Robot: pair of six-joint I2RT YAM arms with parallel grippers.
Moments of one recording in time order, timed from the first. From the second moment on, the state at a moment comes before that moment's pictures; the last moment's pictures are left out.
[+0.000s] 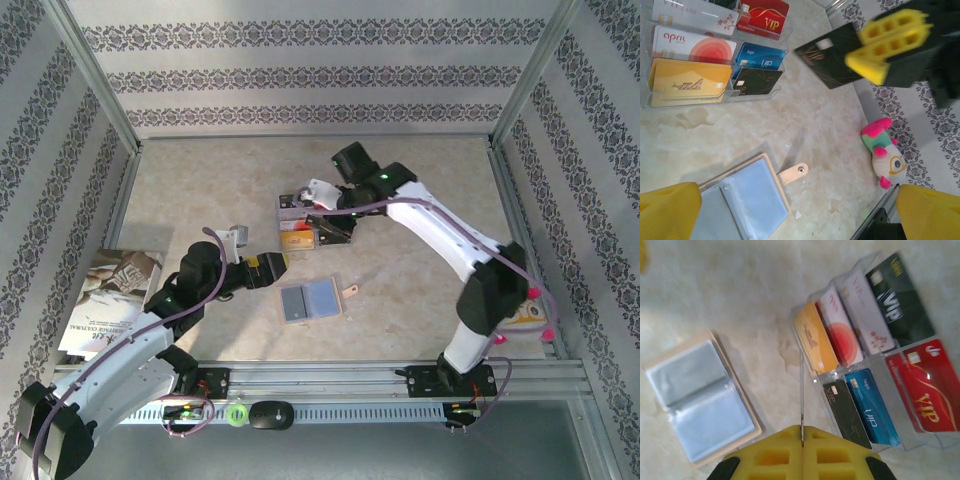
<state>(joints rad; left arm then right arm) -0.50 0.81 0.47 -0.07 0.34 -0.76 0.61 1.77 1.64 -0.99 -0.28 -0.61</state>
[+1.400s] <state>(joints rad) -0.36 0.93 0.44 -0.05 0.42 -0.74 0.62 2.07 1.82 -1.08 -0.02 -0.84</state>
